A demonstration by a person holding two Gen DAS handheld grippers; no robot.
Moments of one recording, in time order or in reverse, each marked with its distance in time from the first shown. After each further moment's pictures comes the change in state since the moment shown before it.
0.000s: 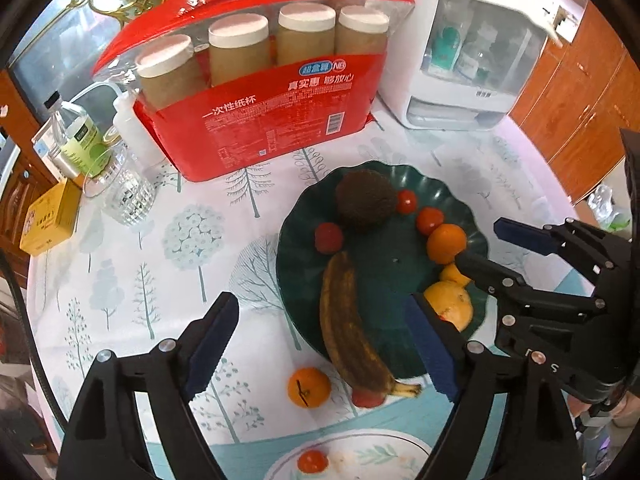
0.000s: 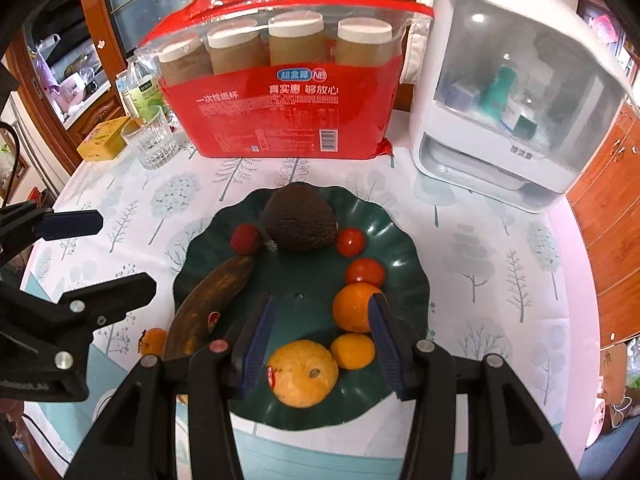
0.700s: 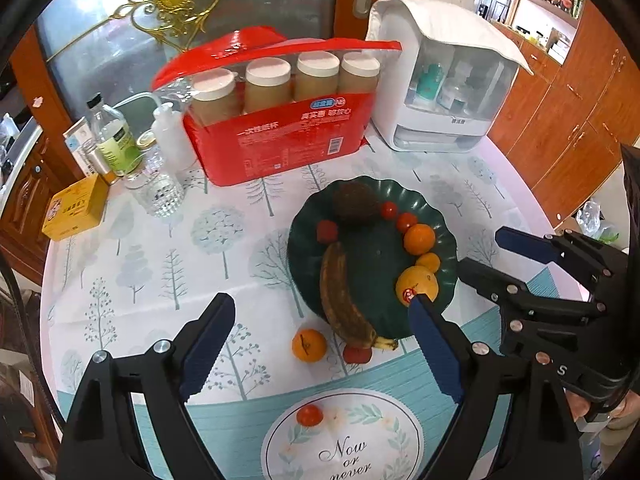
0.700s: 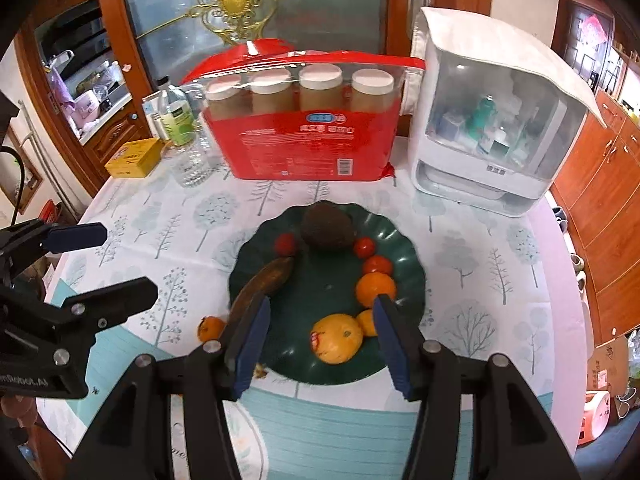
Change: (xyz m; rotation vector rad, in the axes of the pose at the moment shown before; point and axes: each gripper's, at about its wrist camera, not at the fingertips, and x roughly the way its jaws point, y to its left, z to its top) left arm -0.081 0.005 -0.036 -0.028 -0.083 -0.002; right arm -0.077 0.027 -0.018 0.012 -0.063 0.031
